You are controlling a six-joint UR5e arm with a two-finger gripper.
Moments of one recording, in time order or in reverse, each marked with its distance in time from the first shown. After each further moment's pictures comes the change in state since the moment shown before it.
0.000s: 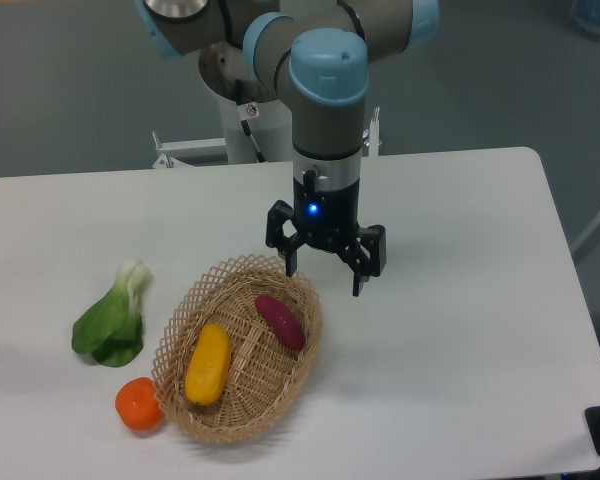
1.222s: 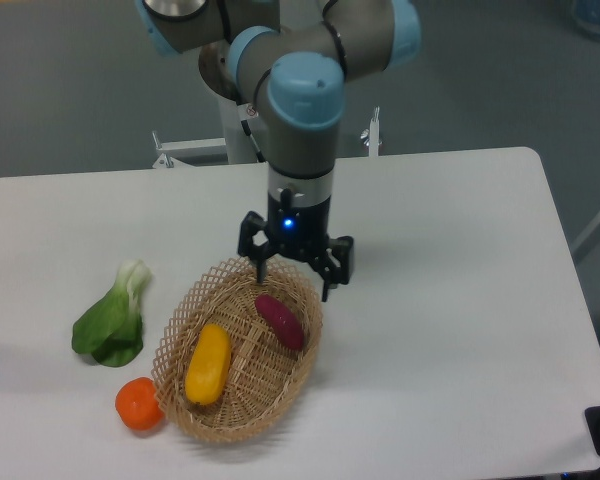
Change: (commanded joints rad) arm -0.129 -0.051 -0.074 0.009 -0.018 -0.219
